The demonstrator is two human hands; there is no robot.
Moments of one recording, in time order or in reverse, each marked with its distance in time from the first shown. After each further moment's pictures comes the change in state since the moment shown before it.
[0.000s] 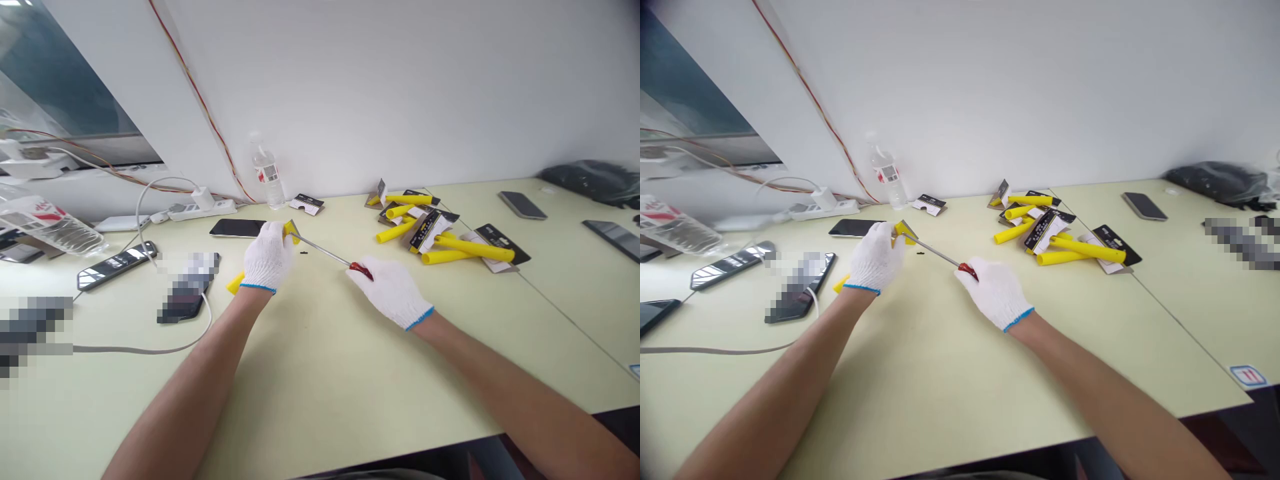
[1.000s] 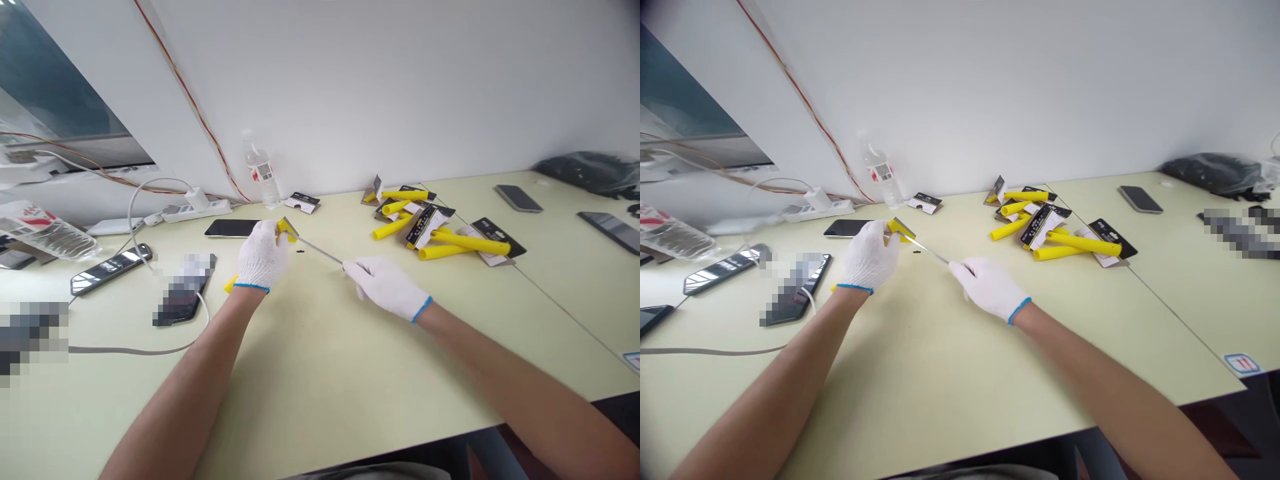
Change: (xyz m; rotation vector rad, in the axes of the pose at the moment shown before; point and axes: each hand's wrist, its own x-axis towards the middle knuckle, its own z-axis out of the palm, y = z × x) left_hand 0.003 -0.004 0.002 -0.108 0.005 0.024; right_hand -0.004 -0.007 -0.006 0.207 -0.166 0.055
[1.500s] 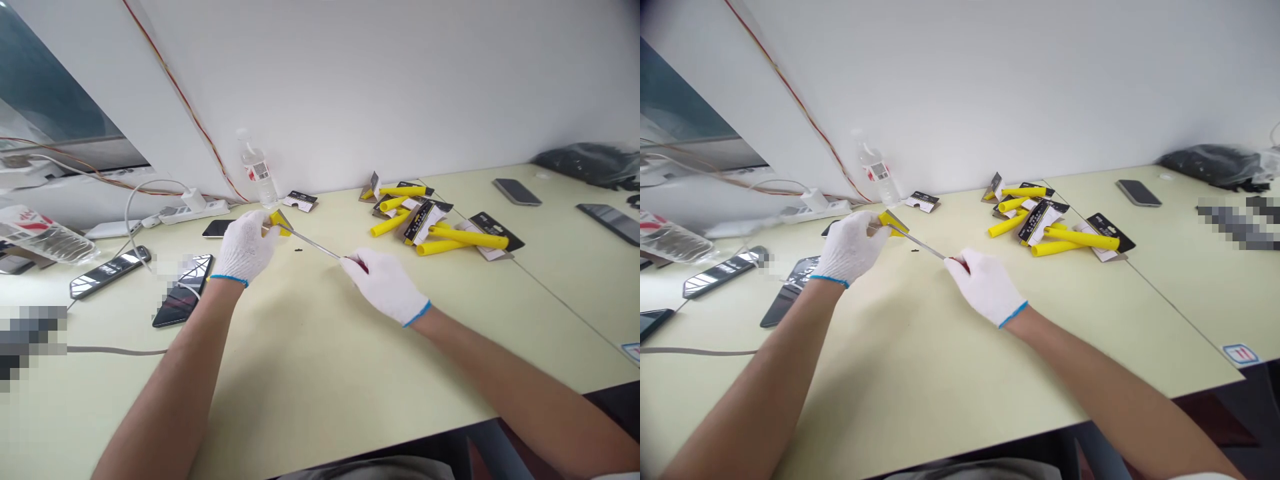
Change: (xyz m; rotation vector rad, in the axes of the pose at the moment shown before) left_hand 0.021 -0.019 -0.022 -0.004 -0.018 0.120; right_hand -0.006 -0.006 0.008 -0.098 0.212 -0.088
